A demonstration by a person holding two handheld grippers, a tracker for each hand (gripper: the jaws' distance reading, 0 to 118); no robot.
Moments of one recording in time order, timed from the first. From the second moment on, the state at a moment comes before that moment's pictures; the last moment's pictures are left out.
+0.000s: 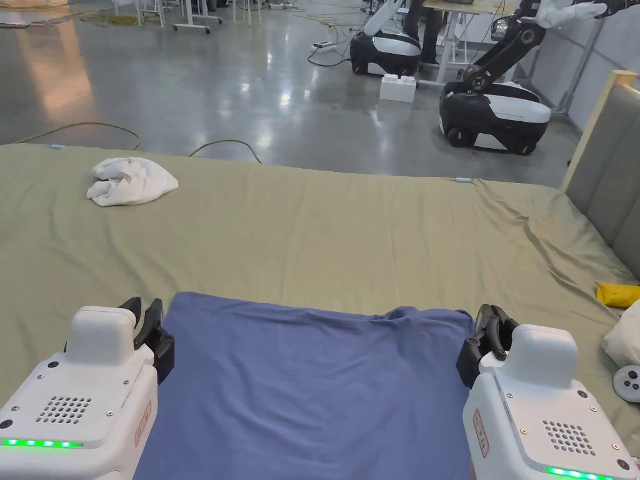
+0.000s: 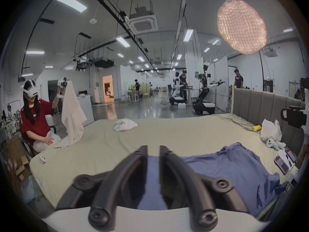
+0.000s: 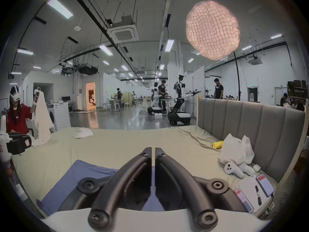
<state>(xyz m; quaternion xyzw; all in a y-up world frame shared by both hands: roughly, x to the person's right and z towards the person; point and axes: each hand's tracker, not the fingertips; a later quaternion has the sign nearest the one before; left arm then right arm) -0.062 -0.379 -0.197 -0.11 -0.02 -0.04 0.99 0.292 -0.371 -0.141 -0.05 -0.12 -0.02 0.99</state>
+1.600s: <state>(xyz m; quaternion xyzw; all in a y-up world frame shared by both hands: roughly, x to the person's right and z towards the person) -0.149 -0.521 -0.191 -0.57 0.00 -0.02 0.82 0.396 -0.460 -0.079 -0.39 -0.12 -0.02 0.91</state>
